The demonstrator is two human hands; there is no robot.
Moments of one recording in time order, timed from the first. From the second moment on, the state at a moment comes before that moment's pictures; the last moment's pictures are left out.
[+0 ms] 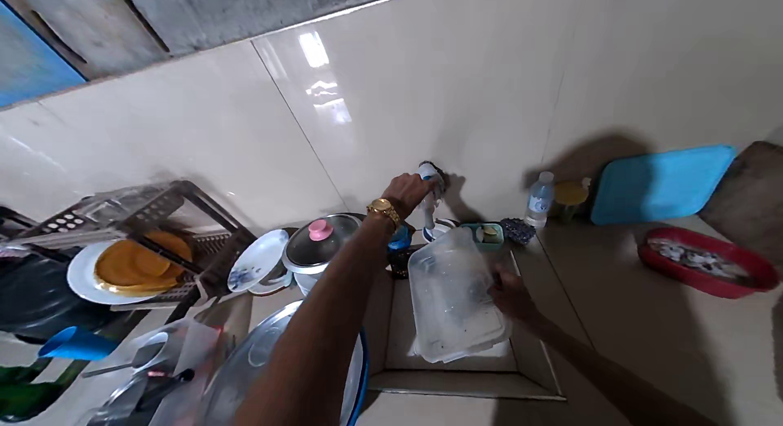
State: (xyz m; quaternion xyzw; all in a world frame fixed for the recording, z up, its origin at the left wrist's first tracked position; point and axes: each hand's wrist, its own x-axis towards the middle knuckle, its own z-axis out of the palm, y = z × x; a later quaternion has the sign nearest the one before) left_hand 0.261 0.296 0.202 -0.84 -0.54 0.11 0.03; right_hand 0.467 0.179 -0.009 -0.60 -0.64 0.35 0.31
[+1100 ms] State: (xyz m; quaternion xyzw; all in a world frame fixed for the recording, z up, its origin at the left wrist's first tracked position) left_hand 0.253 0.296 0.199 -0.84 -0.53 0.09 0.01; right_hand 0.495 0.174 0.105 -0.49 -0.86 0.11 0.06
